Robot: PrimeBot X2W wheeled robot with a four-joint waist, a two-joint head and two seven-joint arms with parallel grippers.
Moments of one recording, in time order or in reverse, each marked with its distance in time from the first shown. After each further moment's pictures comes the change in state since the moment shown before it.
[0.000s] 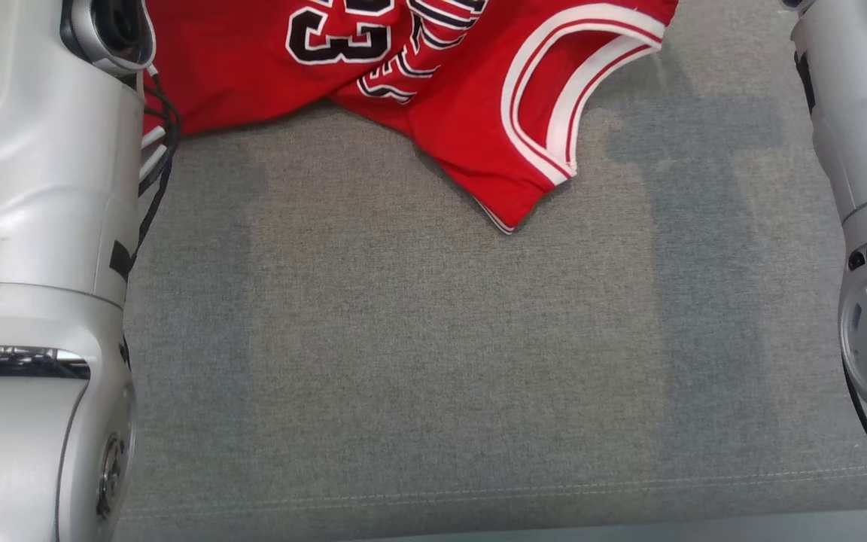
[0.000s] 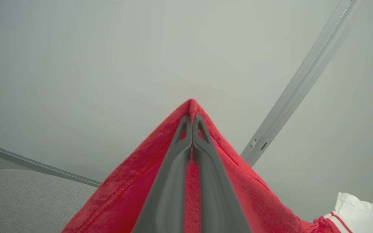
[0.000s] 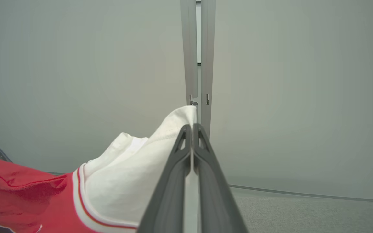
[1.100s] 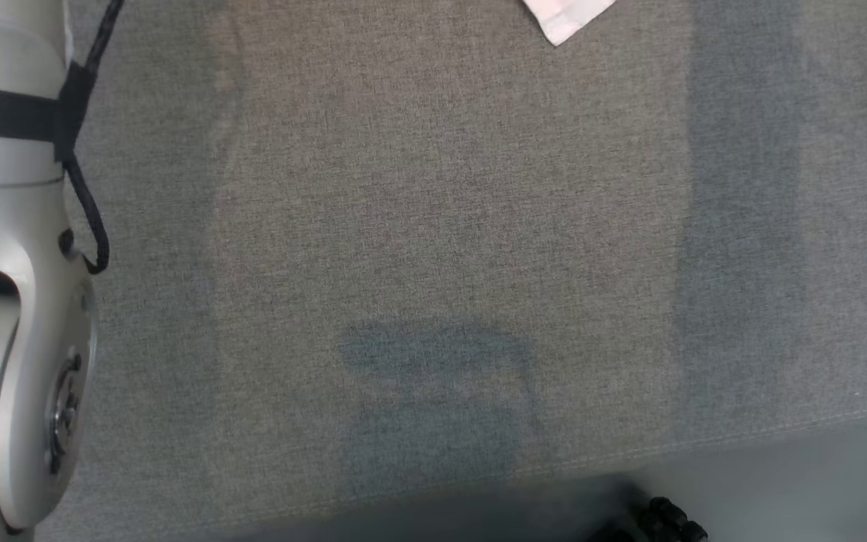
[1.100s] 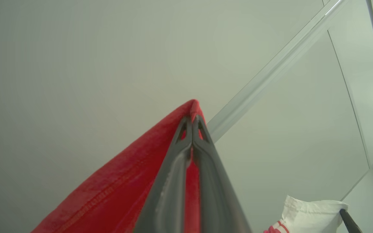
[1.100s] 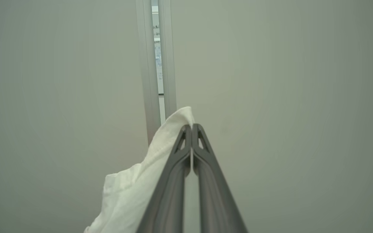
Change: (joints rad) left arm -0.245 -0.021 -0.002 -0.269 -0.376 -0.031 -0.005; right arm -0.370 -0.073 0.024 -0.148 0.123 0.000 -0.150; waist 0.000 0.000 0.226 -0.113
